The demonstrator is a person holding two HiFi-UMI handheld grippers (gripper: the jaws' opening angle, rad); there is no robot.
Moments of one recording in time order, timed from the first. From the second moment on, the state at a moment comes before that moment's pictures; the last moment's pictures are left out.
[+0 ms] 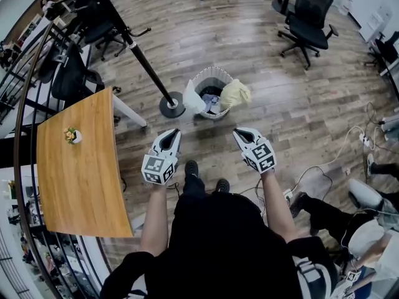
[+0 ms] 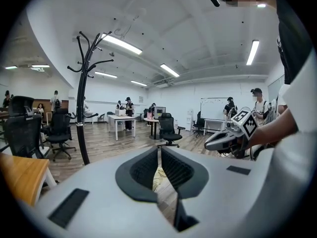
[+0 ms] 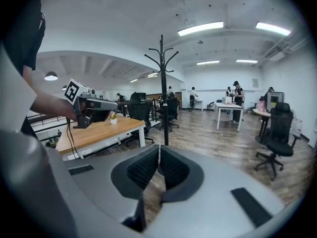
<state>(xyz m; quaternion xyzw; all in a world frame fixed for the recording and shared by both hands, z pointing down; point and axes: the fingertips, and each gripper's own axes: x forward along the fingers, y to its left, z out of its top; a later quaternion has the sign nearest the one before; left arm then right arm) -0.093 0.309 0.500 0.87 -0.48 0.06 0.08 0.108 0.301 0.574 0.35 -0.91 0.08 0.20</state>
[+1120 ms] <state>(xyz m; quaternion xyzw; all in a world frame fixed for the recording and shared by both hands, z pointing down) -0.112 0.281 0.508 0.86 -0.49 0.06 0.09 0.096 0.274 0.575 0.35 -0.91 0.10 0.19</state>
